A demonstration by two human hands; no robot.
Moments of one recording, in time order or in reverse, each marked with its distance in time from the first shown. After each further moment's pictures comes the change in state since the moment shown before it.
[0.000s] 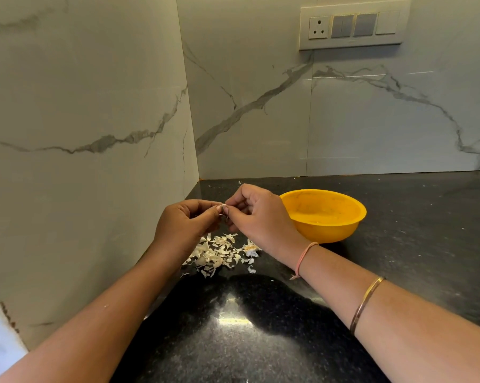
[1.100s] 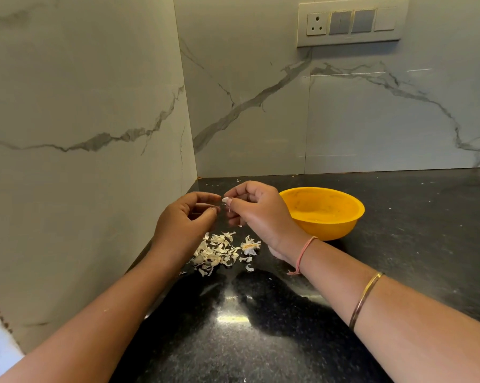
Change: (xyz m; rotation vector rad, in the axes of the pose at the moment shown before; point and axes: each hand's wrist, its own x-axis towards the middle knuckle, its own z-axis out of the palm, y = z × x) left_hand -0.001 -0.003 0.001 0.177 0.013 0.057; right_hand 0.000 -0.008 -0.003 0.379 -0.008 0.248
